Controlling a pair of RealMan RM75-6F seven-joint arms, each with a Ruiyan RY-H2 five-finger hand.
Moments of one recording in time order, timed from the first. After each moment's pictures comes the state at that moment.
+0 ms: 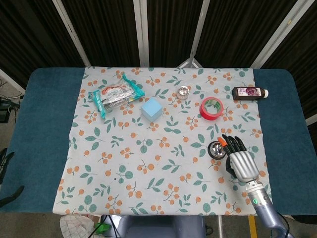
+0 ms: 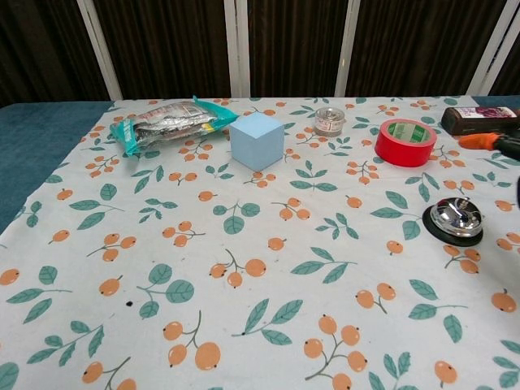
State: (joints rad) left arm 0.08 -1.09 0.01 -1.68 1.63 1.68 0.10; right arm 0.30 -1.41 0.10 -1.47 -1.53 1.21 -0.06
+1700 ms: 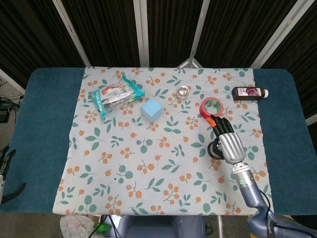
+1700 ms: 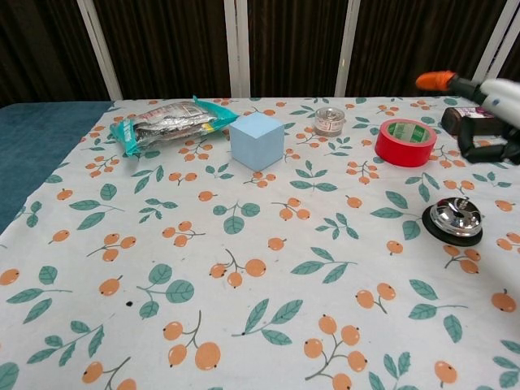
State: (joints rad) left arm 0.07 -1.10 -0.01 -1.70 1.58 1.64 0.15; right arm 0.42 -1.49 0.19 -1.43 -1.49 1.29 0.06
